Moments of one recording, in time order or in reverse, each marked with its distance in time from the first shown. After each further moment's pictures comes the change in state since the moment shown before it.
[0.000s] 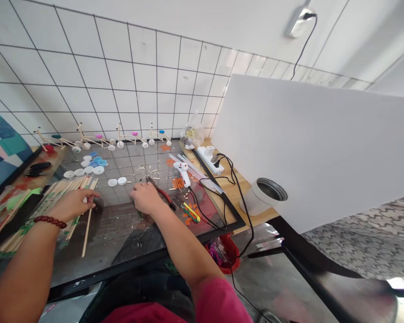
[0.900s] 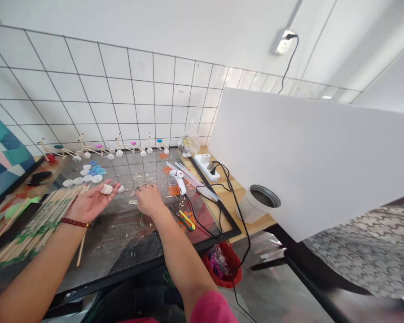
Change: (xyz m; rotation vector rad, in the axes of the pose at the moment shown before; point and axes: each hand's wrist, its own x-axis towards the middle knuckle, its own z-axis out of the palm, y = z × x) left_hand 0.002 0.099 -0.002 -2.013 0.074 -0.363; right_hand -0.005 0.021 -0.011 -0.017 0.081 0.108
